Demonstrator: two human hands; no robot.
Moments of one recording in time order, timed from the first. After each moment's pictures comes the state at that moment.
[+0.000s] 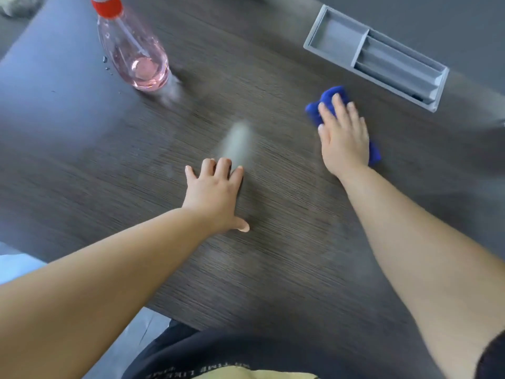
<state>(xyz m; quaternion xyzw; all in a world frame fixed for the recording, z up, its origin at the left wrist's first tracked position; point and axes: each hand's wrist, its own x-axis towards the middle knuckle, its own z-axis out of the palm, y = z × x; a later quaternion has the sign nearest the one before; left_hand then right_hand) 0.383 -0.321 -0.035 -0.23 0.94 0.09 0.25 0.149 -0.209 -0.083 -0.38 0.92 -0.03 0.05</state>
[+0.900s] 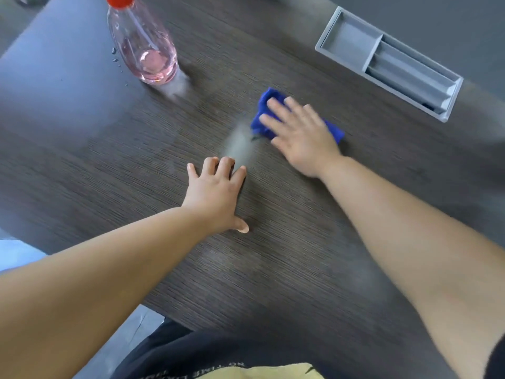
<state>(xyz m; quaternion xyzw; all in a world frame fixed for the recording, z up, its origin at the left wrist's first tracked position) 0.383 -0.321 -0.034 -0.24 0.93 0.11 0.26 0.172 -0.256 -0.085 -0.64 0.77 0.00 0.05</state>
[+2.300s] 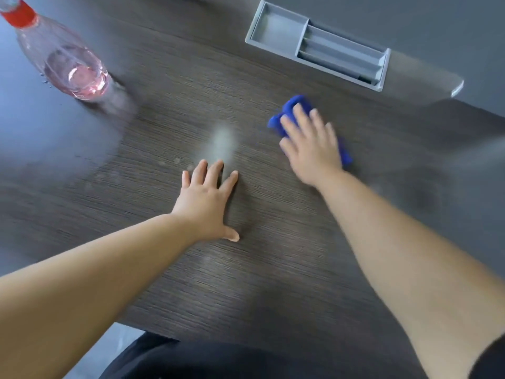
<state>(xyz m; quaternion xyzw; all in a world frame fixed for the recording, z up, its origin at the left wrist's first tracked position) 0.352 -0.270 -0.036 -0.18 0.94 0.11 0.28 0.150 -0.149 -0.080 -0.41 0.91 0.00 0.10</state>
